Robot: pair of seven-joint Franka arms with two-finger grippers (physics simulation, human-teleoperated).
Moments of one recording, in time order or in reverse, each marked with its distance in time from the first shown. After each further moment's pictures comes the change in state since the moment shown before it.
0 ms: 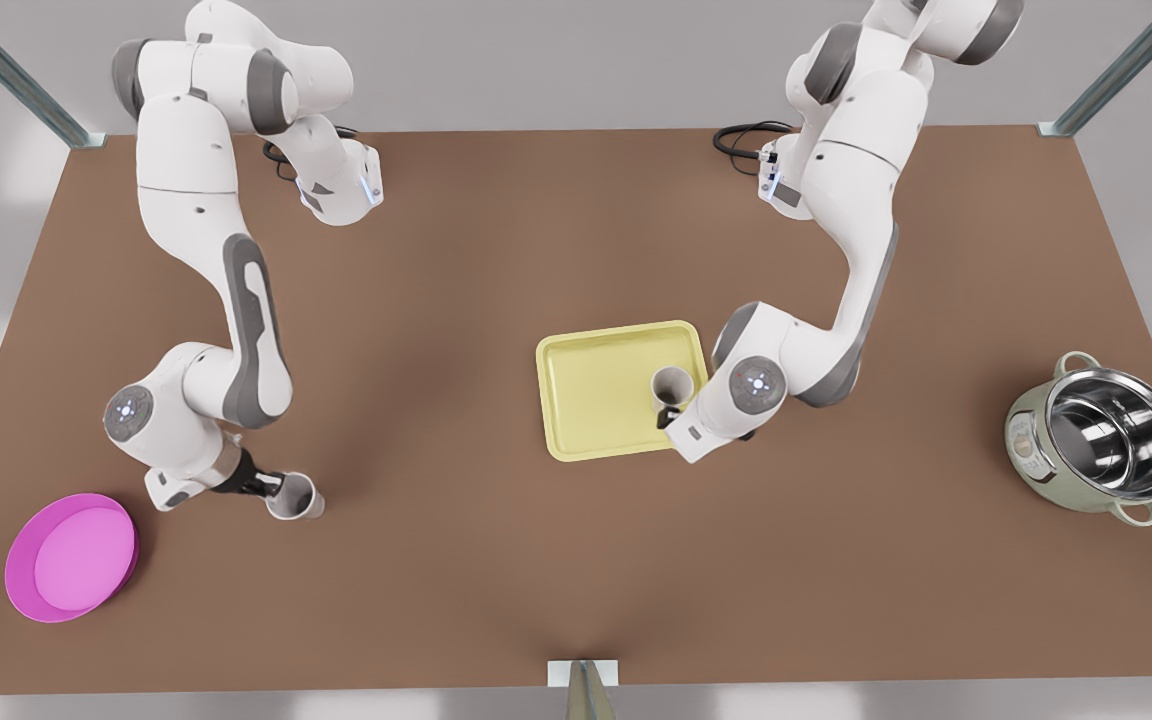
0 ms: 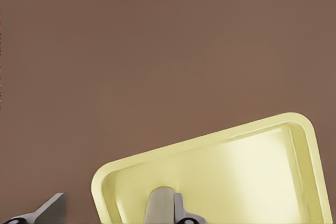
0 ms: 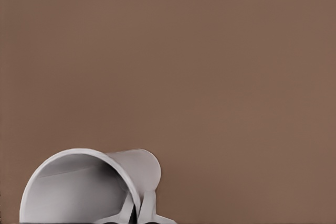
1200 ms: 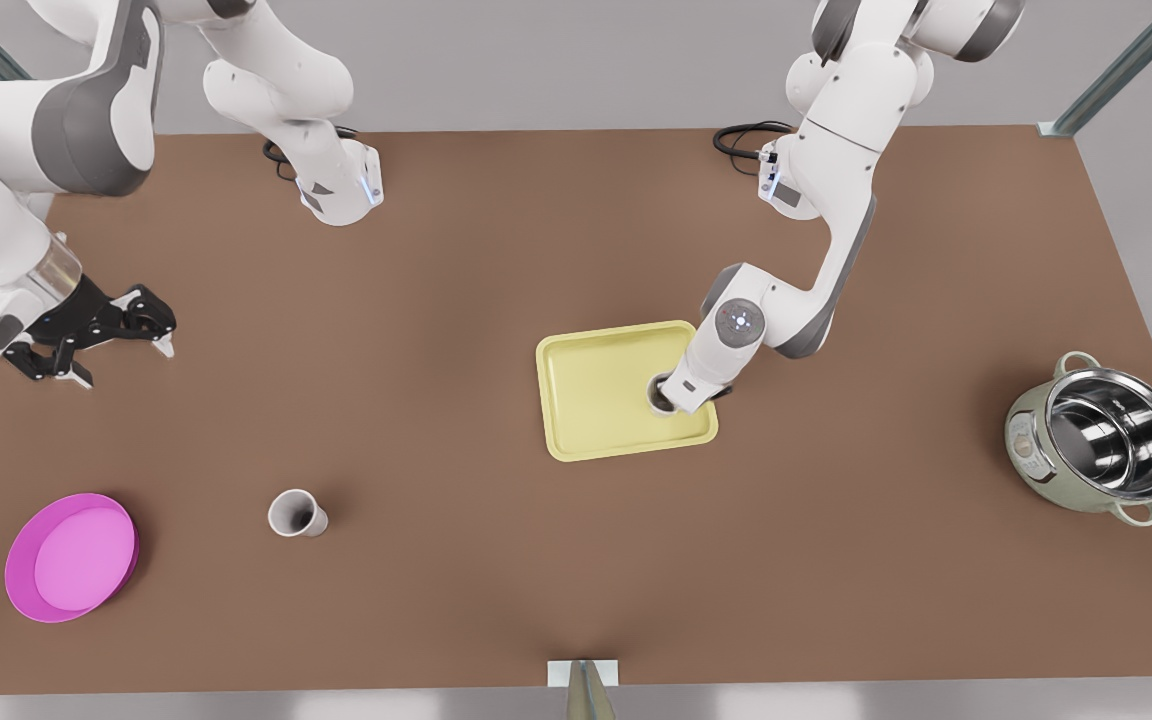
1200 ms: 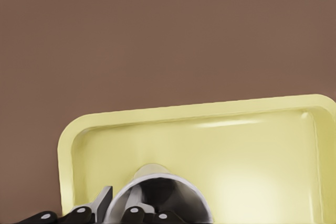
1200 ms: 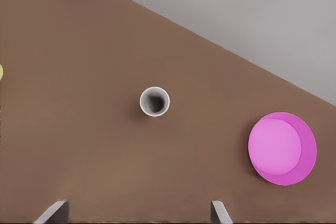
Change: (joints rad) left arm -0.050 -0.156 -0.007 -0.461 -0.002 0.423 -0.232; right arm -0.269 -0.458 0.345 0.372 -0.484 -0.791 -0.225
